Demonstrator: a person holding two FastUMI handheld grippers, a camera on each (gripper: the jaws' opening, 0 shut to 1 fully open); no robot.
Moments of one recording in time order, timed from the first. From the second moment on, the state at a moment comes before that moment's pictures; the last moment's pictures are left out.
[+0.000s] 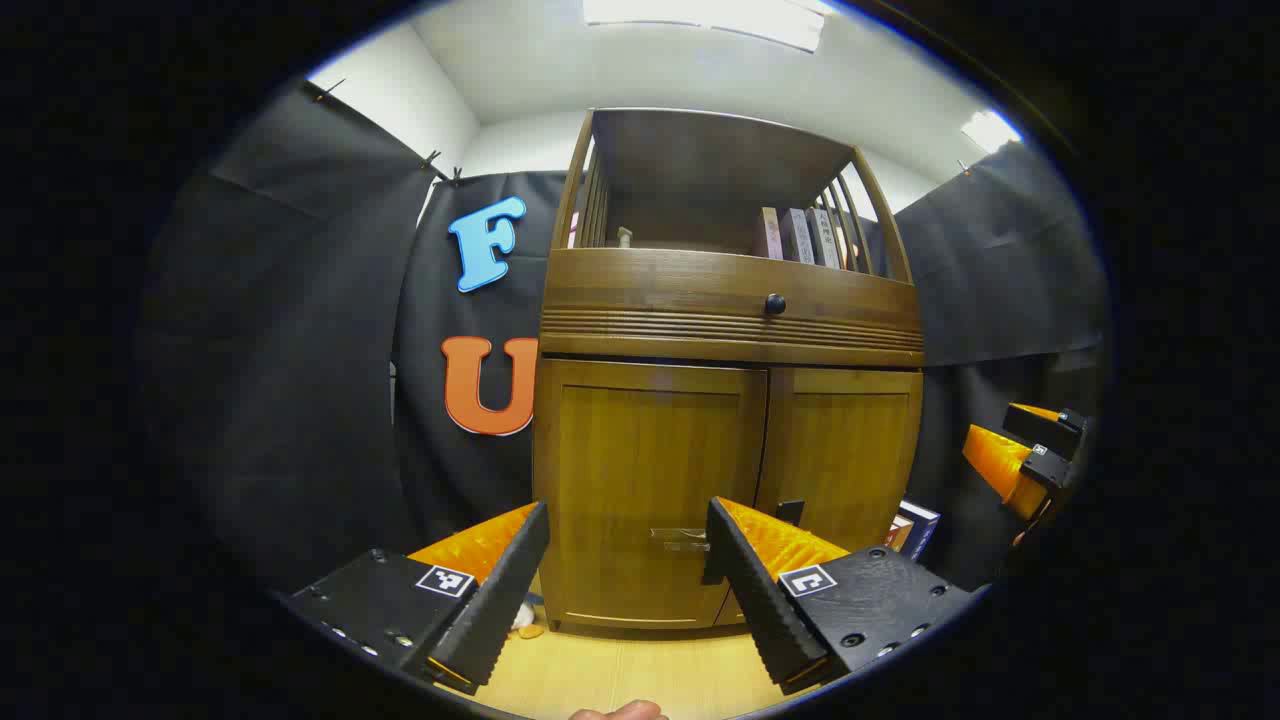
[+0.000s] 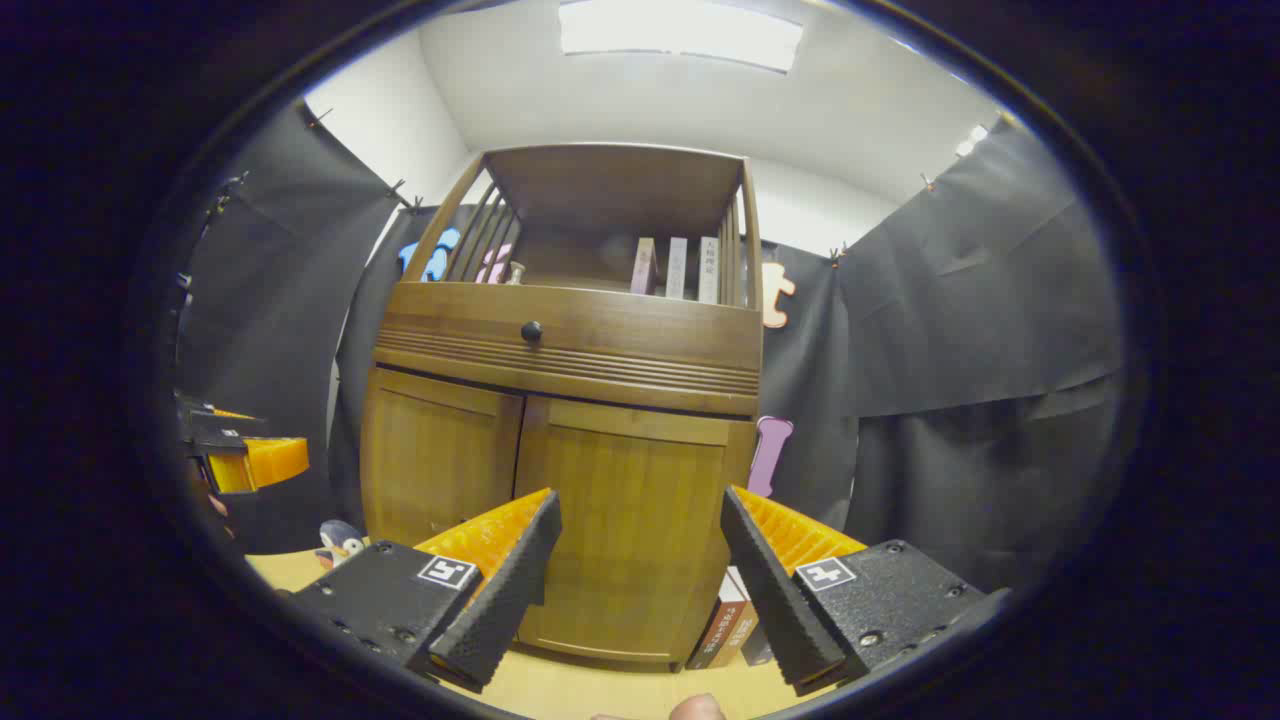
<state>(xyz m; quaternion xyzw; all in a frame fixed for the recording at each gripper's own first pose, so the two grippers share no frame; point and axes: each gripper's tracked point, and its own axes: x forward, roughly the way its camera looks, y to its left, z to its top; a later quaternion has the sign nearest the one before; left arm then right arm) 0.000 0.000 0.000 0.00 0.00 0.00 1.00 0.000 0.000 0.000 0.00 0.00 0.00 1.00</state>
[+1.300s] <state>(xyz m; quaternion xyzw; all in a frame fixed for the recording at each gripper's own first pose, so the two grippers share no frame) -0.018 0.041 -0.003 0.04 0.00 0.05 1.00 0.045 0.044 -0.029 0.02 0.04 0.04 1.00</state>
